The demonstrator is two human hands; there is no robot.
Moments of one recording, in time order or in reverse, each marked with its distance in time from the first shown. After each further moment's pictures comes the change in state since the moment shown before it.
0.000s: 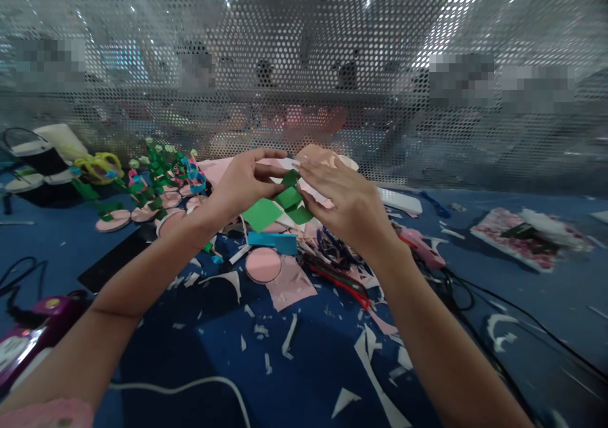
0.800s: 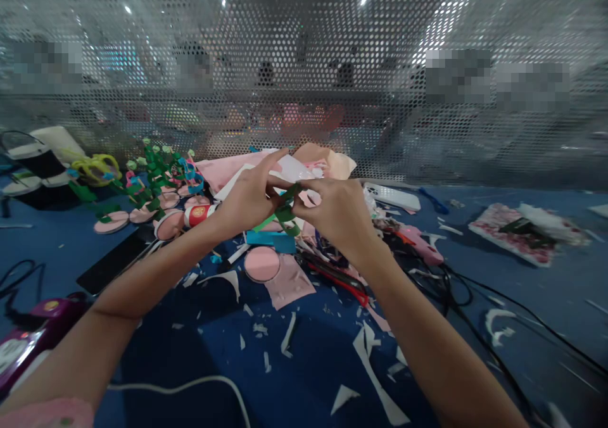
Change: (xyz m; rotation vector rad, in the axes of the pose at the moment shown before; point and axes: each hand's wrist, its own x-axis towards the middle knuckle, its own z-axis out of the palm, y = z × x) left_hand -0.008 -0.016 0.010 0.369 -0.028 0.252; right_hand 0.002 -0.013 0.008 -0.073 -0.122 0.345
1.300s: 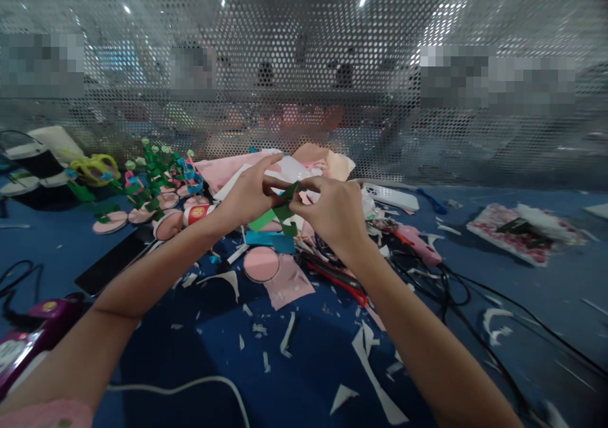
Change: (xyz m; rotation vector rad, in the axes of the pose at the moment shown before) left_hand 0.008 -0.006 0.003 -0.117 -0.030 -0.177; right_hand 0.001 -0.004 0.007 -0.030 -0.009 0.220
